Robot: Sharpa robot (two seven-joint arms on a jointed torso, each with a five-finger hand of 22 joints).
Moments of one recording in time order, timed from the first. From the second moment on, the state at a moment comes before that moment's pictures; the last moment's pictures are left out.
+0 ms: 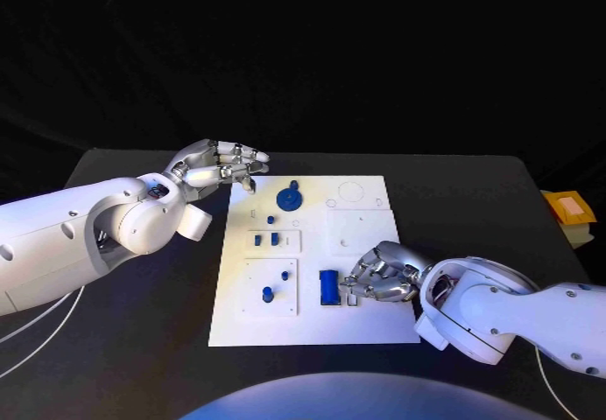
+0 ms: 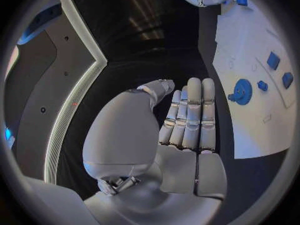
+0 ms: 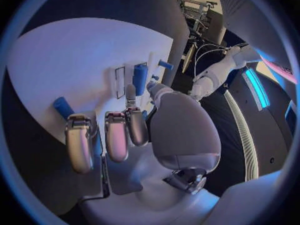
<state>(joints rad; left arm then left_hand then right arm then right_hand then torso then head) 1.22 -0.91 -0.04 1.52 -0.20 -0.07 0.28 1.41 -0.18 0.49 0.07 0.37 0.85 0.22 0.28 0.32 0.90 0.15 0.47 0.09 1.04 0.07 1.02 0.39 0.17 0.85 0.16 0.90 0.71 1.10 -1.05 -0.21 2.00 -1.01 -0.46 -0.42 1.18 -0.18 0.30 0.27 0.23 1.00 0.07 0.39 0.55 1.45 0.00 1.38 1.31 1.47 -0.06 1.51 1.31 0.01 1.47 0.05 1.57 1.31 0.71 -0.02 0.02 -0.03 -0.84</state>
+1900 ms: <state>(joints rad) 1.22 -0.90 -0.04 1.51 -0.20 -0.07 0.27 1.41 -0.18 0.49 0.07 0.37 0.85 0.22 0.28 0.33 0.90 0.15 0.48 0.09 1.04 0.07 1.02 0.38 0.17 0.85 0.16 0.90 0.72 1.07 -1.18 -0.21 1.97 -1.35 -0.39 -0.46 1.21 -0.19 0.27 0.28 0.21 0.98 0.08 0.39 0.55 1.45 0.01 1.37 1.31 1.47 -0.06 1.52 1.31 0.01 1.47 0.05 1.57 1.31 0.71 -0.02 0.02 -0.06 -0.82</state>
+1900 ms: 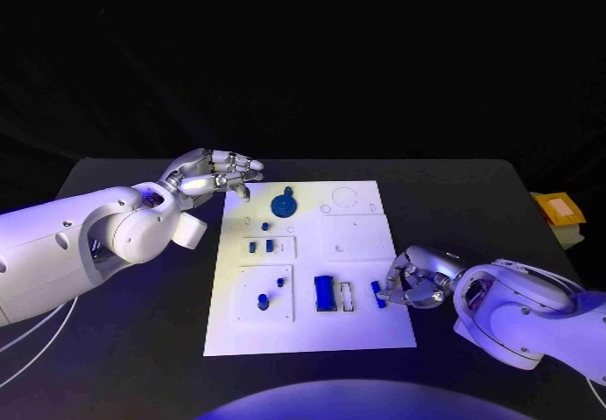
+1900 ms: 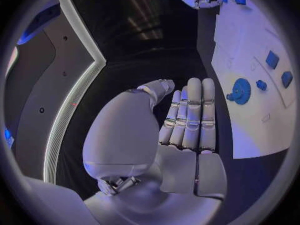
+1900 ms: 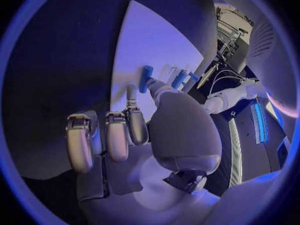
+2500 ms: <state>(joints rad) 1.22 -0.90 -0.04 1.51 -0.20 -0.07 0.27 1.41 -0.18 0.49 0.07 0.37 0.85 0.22 0.28 0.33 0.90 0.15 0.48 0.09 1.04 0.07 1.02 0.38 0.17 0.85 0.16 0.90 0.72 1.04 -1.15 -0.20 1.97 -1.52 -0.38 -0.49 1.27 -0.21 0.25 0.27 0.18 1.00 0.08 0.40 0.69 1.45 0.01 1.37 1.31 1.47 -0.06 1.52 1.31 0.01 1.47 0.05 1.57 1.31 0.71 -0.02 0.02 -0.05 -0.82</state>
